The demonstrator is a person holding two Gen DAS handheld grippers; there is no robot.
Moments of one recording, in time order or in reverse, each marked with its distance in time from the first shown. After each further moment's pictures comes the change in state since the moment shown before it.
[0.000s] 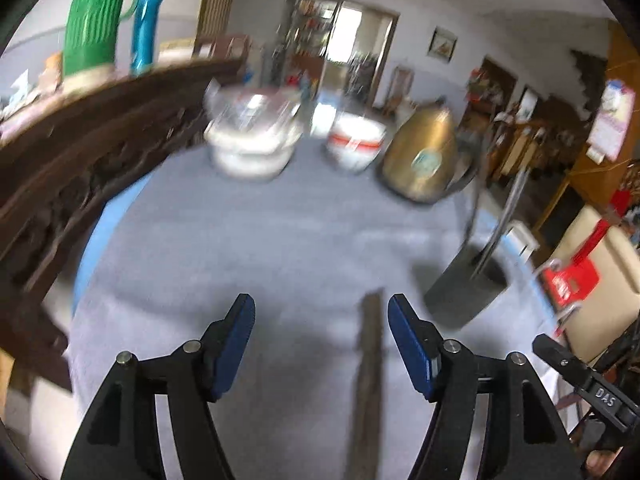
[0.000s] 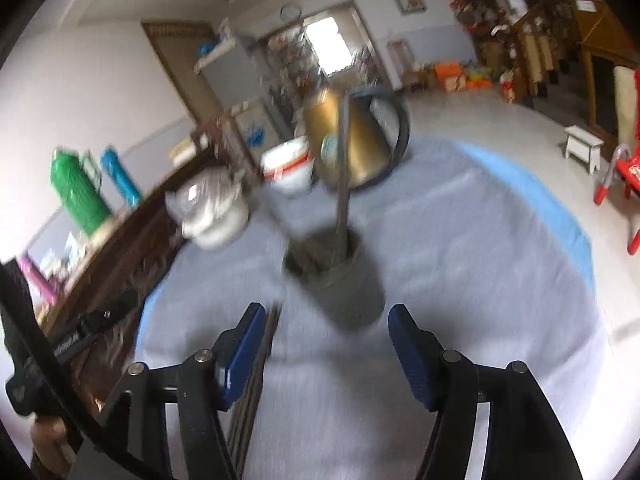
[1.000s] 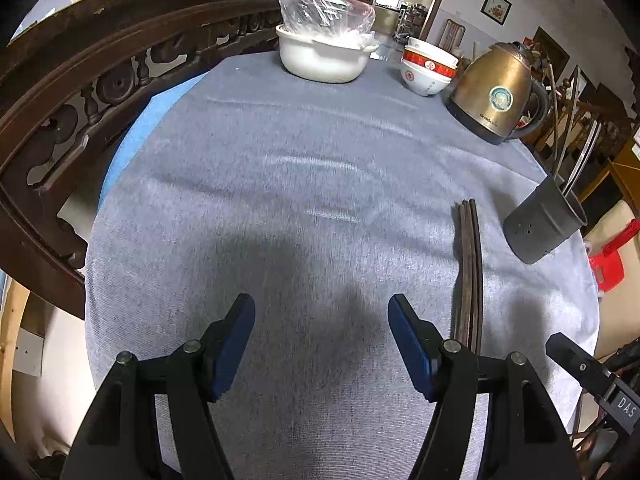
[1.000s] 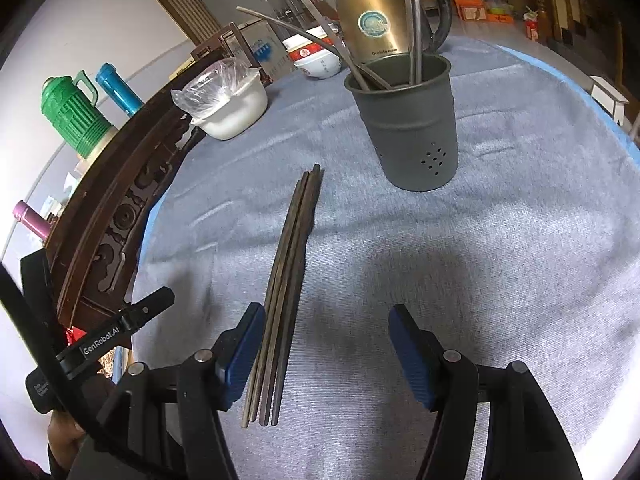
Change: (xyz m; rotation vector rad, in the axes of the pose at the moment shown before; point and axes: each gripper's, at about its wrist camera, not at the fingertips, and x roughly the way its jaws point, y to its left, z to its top) left arm 0.032 0.056 -0.056 -0.099 0.207 0.094; right arm 0.050 0.037 -0.057 0.004 0.255 0.032
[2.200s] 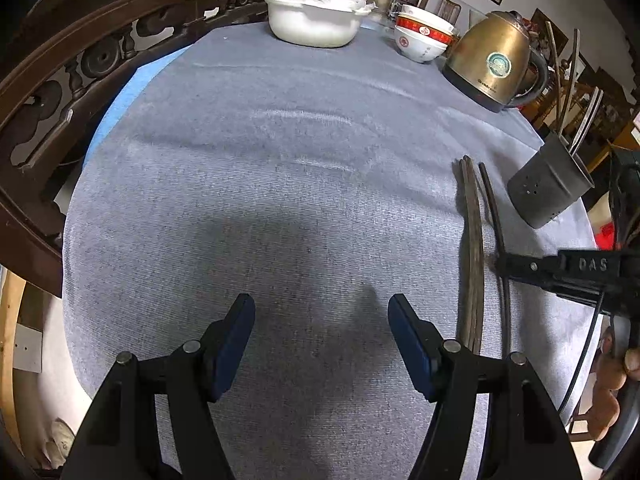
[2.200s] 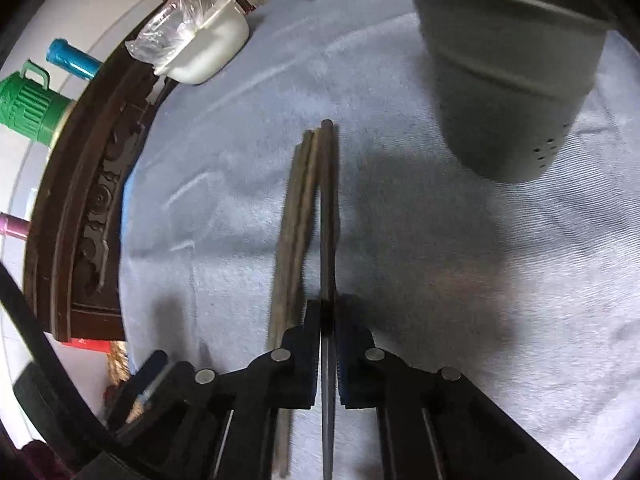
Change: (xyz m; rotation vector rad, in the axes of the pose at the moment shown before) left arm 0.019 -0.003 -0.021 0.022 0.086 -0.015; right arm 0.094 0.009 0.056 0.032 0.323 -0.002
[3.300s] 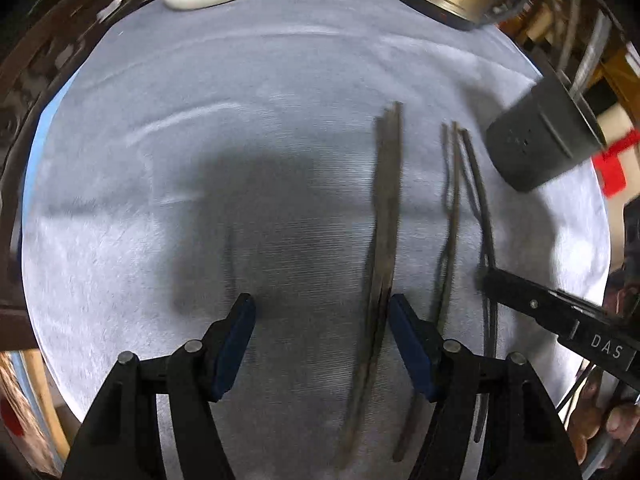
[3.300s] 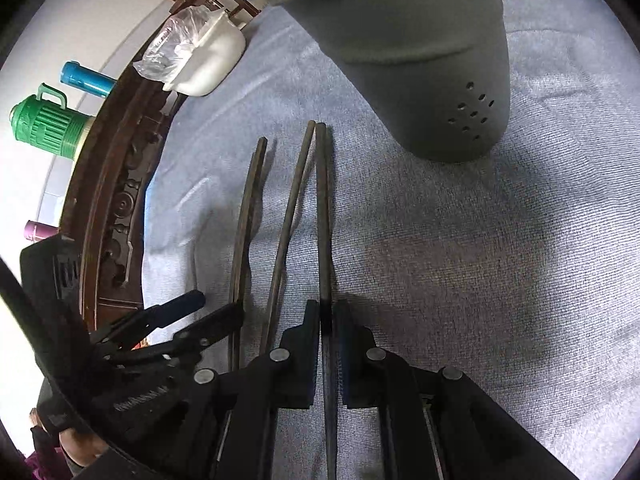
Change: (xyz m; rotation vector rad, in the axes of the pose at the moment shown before) left arm 0.056 -0.080 0.059 0.164 0.278 0.006; right arm -0.022 -0.065 -0.019 0.039 -0.008 0.168
